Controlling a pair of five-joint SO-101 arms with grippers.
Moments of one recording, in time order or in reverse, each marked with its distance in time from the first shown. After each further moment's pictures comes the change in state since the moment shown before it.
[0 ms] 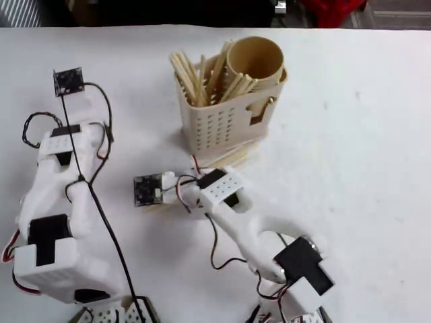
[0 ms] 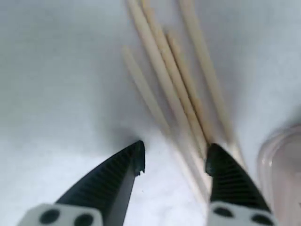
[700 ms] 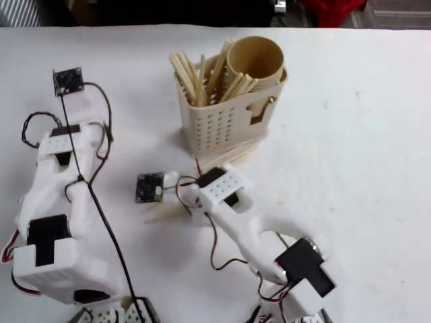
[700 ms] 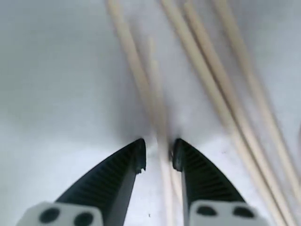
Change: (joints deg) left arm 0.0 0.0 0.0 0.0 0.0; right arm -0.1 -0.3 -0.4 9.4 -6.2
